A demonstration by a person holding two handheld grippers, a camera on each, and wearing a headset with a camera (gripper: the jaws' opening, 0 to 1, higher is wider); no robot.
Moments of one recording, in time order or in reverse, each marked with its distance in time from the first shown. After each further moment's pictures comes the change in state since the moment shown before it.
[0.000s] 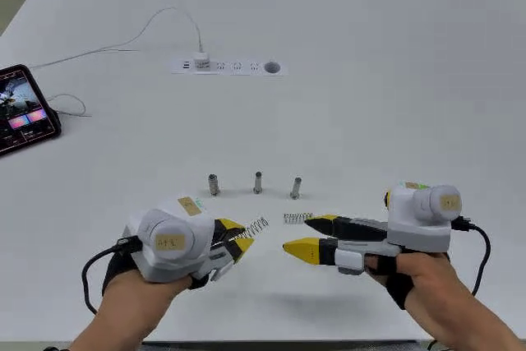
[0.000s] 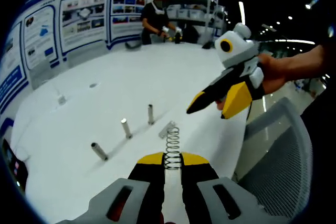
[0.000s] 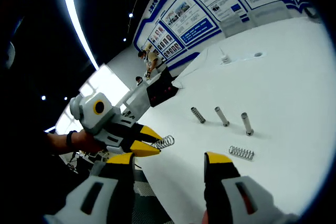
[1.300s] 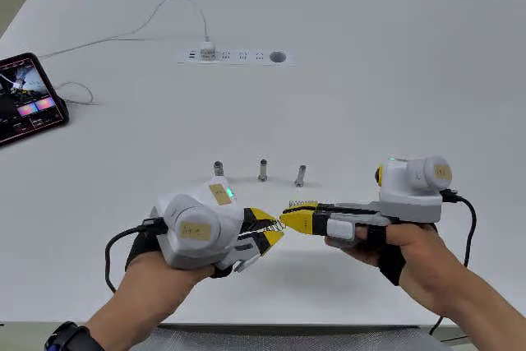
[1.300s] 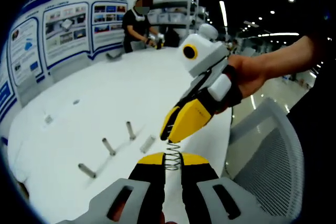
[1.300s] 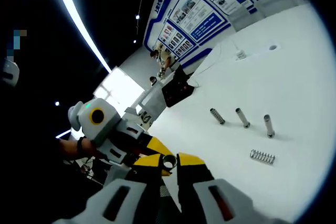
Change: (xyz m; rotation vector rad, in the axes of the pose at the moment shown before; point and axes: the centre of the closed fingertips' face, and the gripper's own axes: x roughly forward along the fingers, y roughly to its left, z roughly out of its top) left arm 0.003 -0.032 0.024 0.096 -0.035 -0.112; right arm 0.011 0.027 0.008 0.029 0.028 0.129
